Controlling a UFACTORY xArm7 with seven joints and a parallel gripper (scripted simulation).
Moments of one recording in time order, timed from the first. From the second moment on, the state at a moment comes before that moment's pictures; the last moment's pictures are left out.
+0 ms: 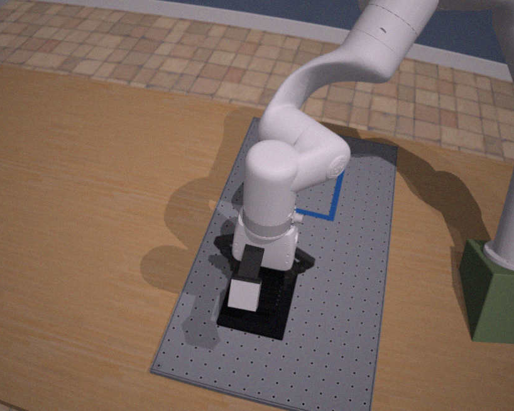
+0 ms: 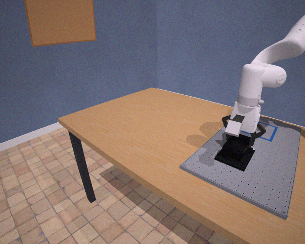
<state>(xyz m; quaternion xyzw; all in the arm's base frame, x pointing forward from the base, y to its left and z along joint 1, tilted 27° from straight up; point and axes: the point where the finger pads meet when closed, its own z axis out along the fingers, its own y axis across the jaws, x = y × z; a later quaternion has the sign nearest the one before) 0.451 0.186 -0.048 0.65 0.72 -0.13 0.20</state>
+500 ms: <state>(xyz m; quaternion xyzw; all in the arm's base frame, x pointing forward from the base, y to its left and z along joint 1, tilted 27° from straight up) 0.453 0.174 -0.069 0.65 0.72 -0.13 0.20</state>
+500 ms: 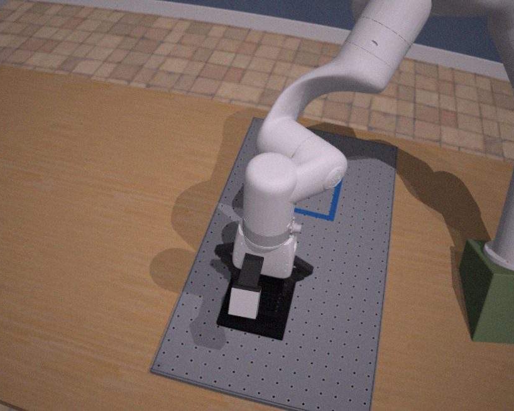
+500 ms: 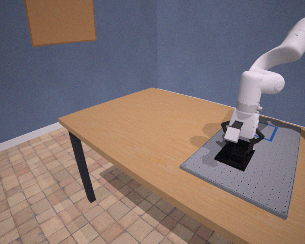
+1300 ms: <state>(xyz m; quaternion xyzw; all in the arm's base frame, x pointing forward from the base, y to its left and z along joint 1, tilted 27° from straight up) 0.454 0.173 -0.073 0.65 0.72 -0.13 0.20</state>
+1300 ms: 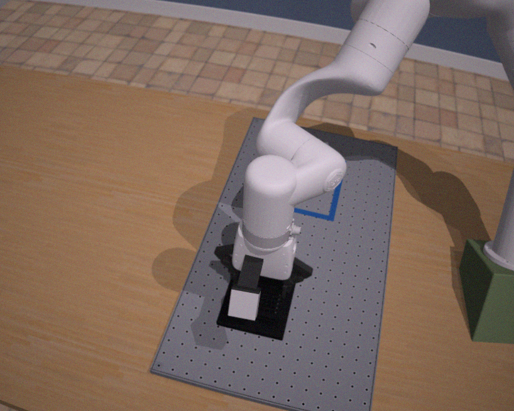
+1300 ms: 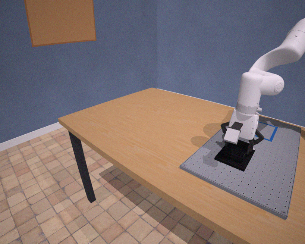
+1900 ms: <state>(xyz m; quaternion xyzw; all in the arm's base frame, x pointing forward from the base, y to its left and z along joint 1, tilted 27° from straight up) 0.454 0.172 -0.075 0.65 0.72 -0.13 0.20</state>
